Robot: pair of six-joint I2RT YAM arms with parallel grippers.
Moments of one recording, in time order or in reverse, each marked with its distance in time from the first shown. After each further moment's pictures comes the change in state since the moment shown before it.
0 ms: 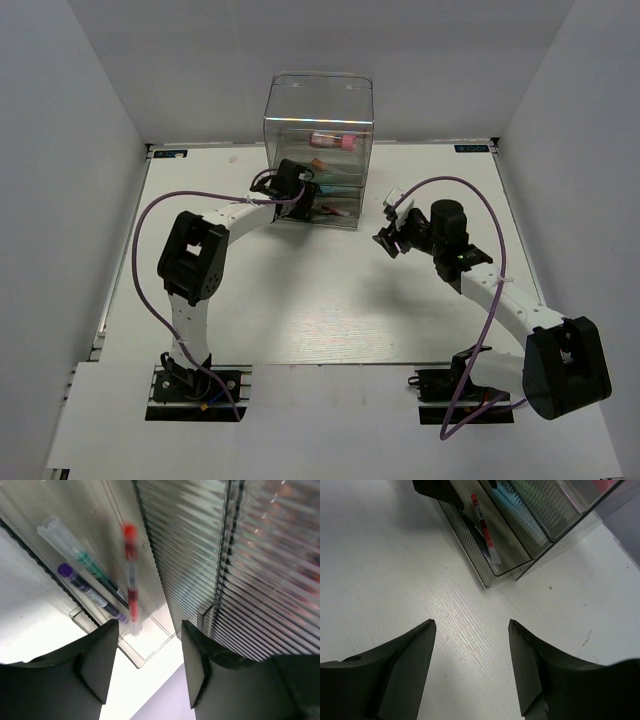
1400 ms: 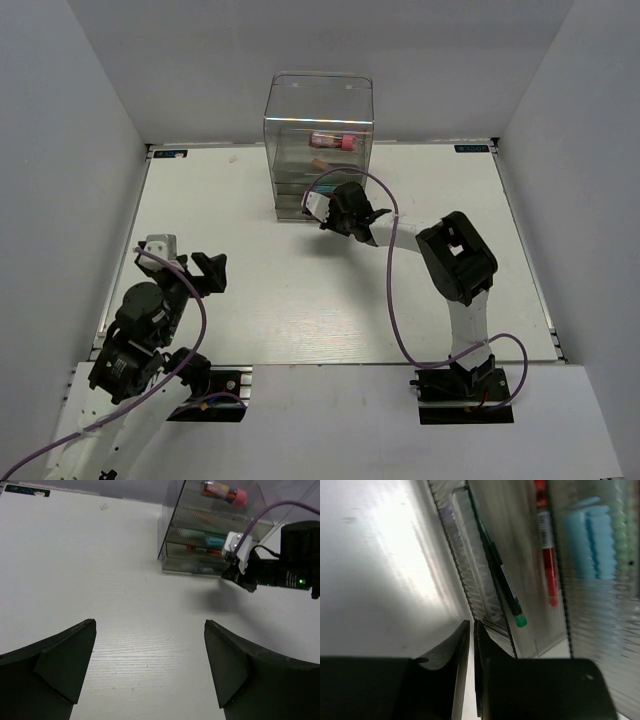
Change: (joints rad) left arm 0.006 -1.738 -0.753 -0.295 -0.224 1.407; right arm 0.277 0.833 0.591 -0.080 0.385 -0.297
